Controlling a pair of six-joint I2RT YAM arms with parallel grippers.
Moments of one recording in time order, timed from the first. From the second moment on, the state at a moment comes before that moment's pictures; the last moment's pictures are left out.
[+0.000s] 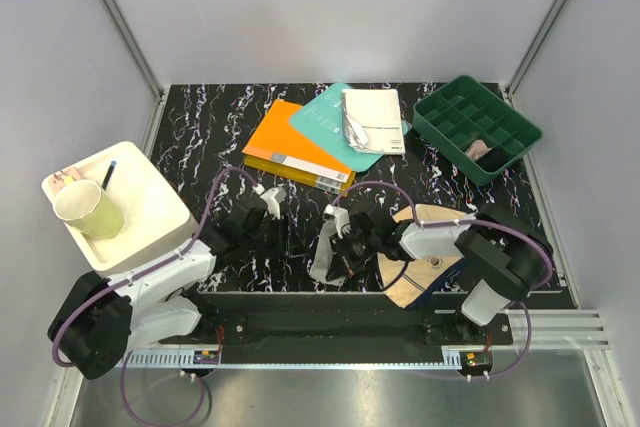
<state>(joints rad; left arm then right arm) -0.63 1.09 0.46 -0.17 0.32 -0.68 0.86 1.61 0.61 0.17 -0.60 0.35</state>
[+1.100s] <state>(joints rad) -0.80 1.24 0.36 0.24 0.35 -0.70 0.66 1.92 0.65 0.41 -1.05 0.62</state>
